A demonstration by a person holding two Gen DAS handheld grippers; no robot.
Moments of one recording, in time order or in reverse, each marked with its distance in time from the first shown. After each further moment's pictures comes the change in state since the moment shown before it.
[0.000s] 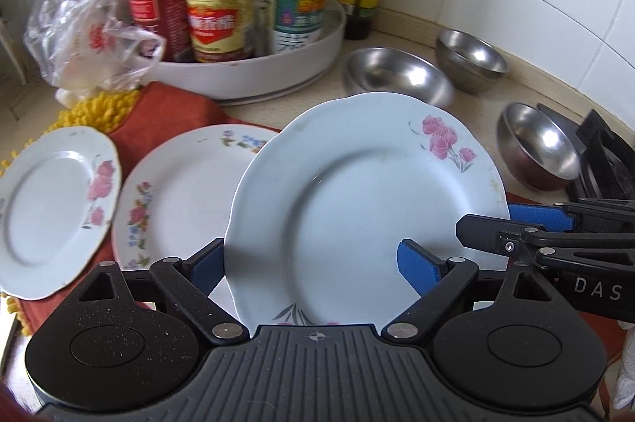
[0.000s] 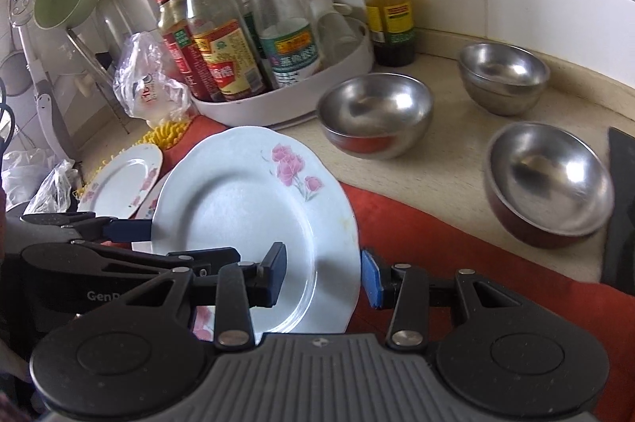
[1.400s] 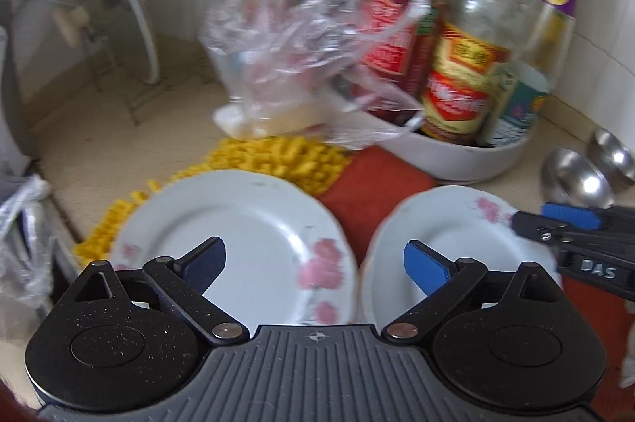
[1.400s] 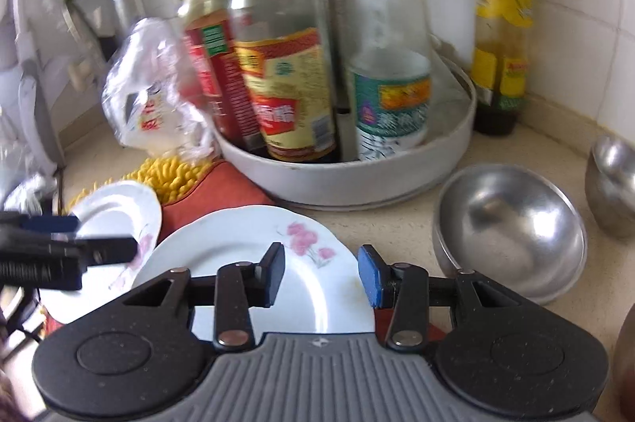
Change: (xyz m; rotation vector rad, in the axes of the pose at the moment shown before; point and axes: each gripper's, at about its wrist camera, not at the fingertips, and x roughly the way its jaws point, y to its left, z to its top) left arm 0.004 0.152 0.038 -0.184 -0.077 0.216; right arm 0.116 0.079 0.076 -0.187 -0.056 -0.025
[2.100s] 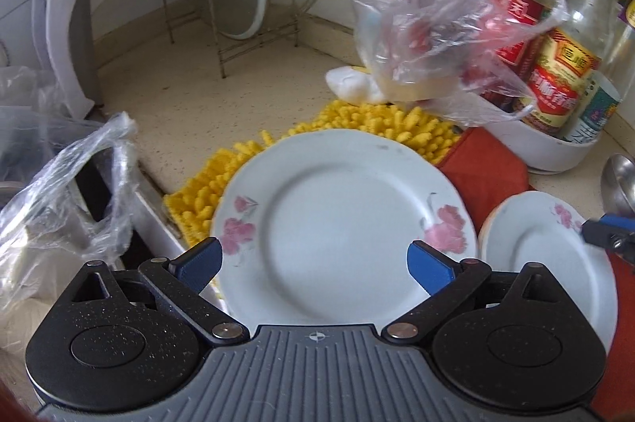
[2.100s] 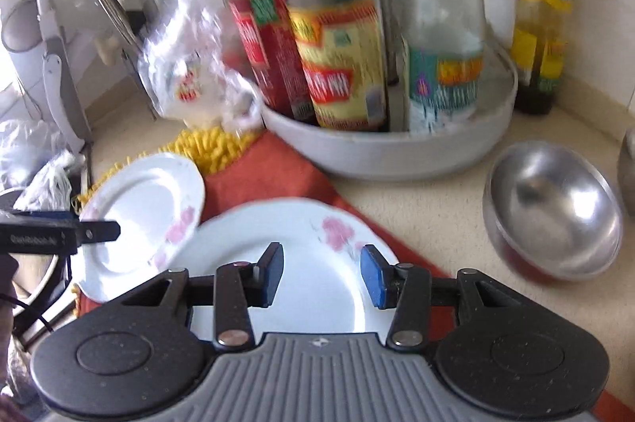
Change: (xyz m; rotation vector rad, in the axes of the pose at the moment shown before) left arm -0.004 0.069 -0.014 -0.108 0.061 0.082; right arm -0.007 0.025 0.000 0.006 0.066 0.081
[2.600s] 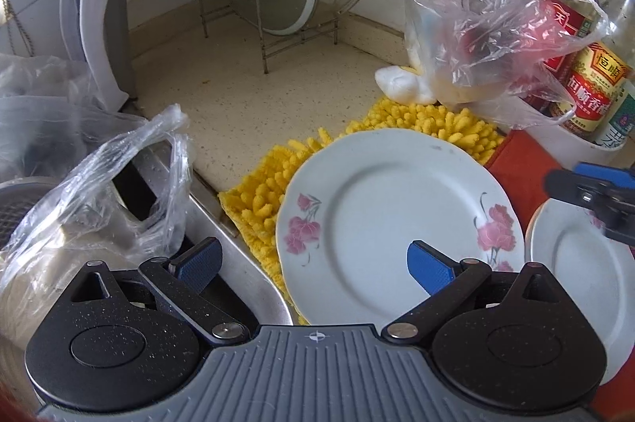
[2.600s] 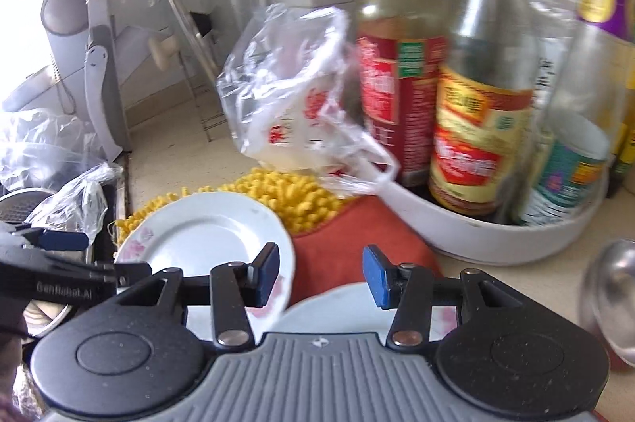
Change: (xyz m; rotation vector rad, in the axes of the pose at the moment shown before) left arm 0.000 0.029 0.001 -0.009 0.014 0.032; right arm 0.041 0.074 0.035 -0.123 -0.047 0.078
